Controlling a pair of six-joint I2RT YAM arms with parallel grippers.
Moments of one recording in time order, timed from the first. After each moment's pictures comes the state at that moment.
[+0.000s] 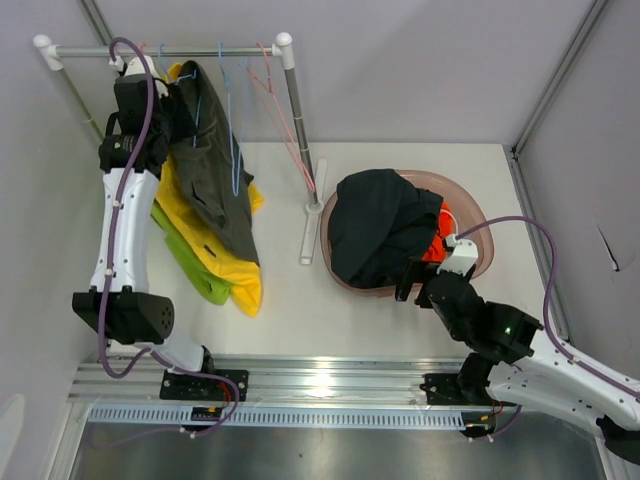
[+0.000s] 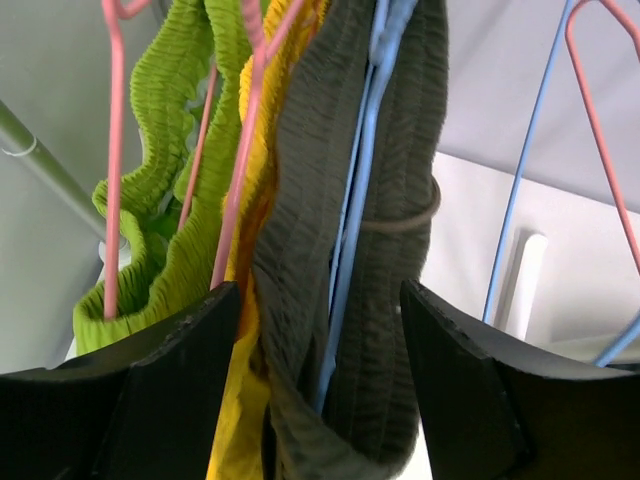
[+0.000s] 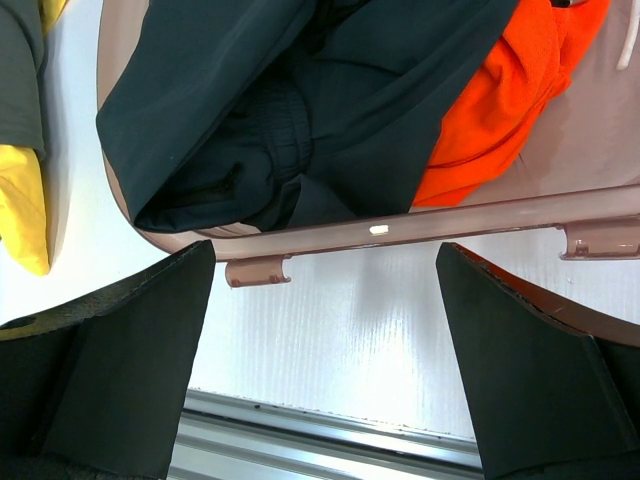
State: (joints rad) left arm 0.01 1.56 1.90 -0.73 -0.20 -0.20; right arm 1.01 0.65 0.70 -0.63 0.69 0.73
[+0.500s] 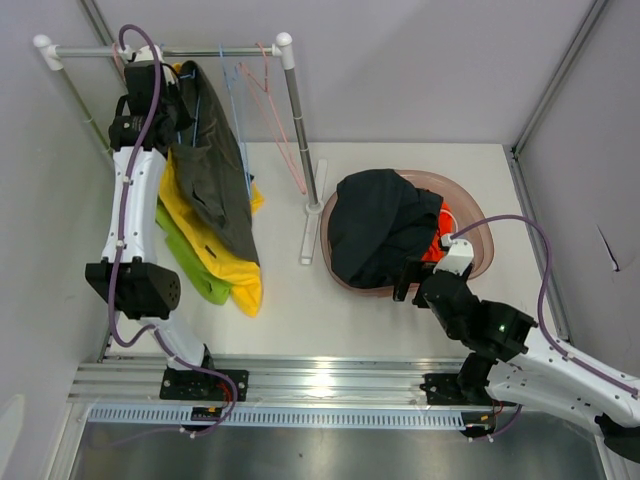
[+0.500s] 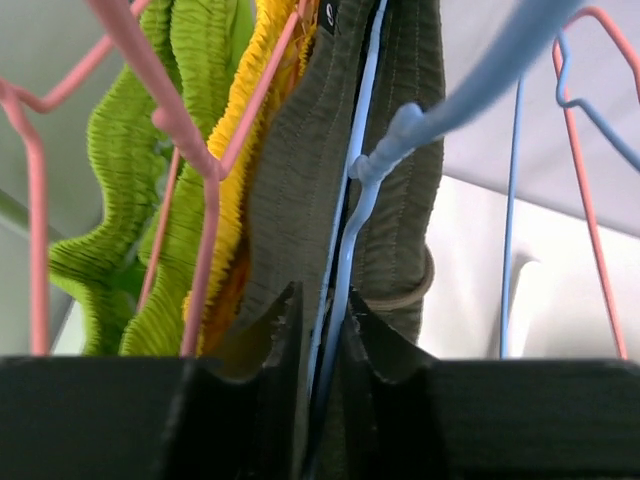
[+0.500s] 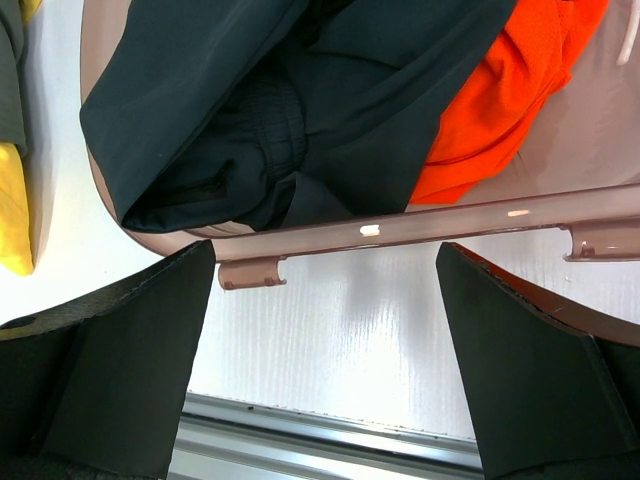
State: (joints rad) left arm 0.02 1.76 2.10 -0.75 -0.18 -0.23; right arm 1.01 0.68 0.70 -0.63 0.70 0.73
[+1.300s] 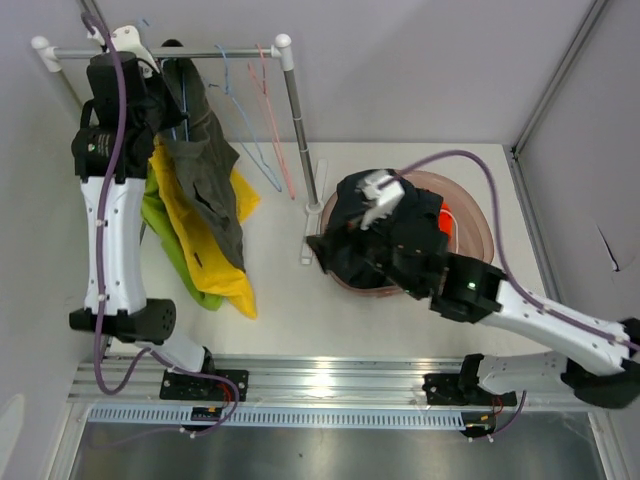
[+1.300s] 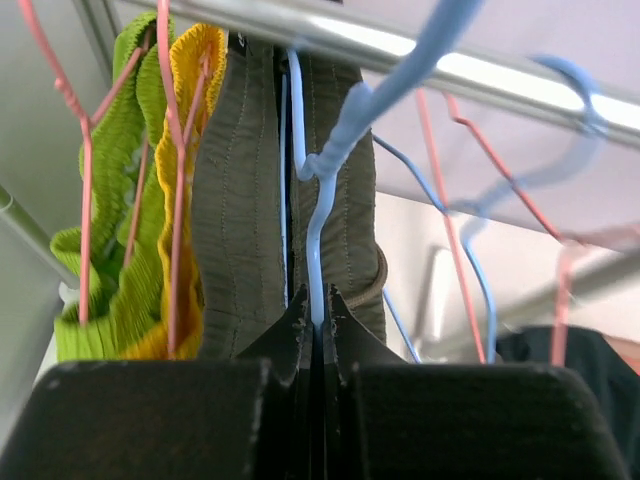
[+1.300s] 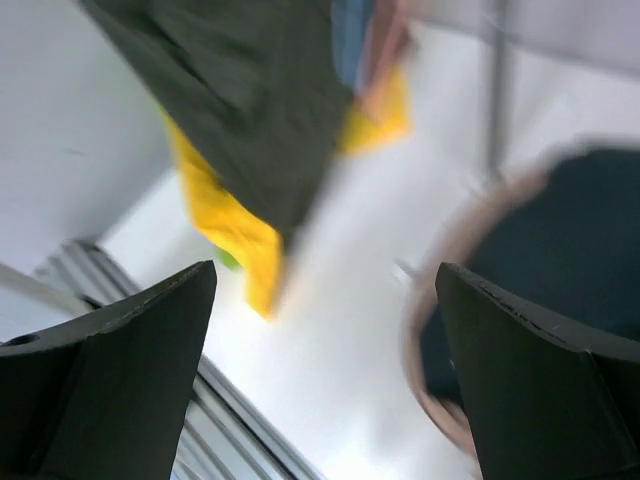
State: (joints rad) left arm -0.04 1.63 2.29 -0.94 -0.14 -0.24; right arm 1.15 1.05 1.22 -0.32 0.42 0.31
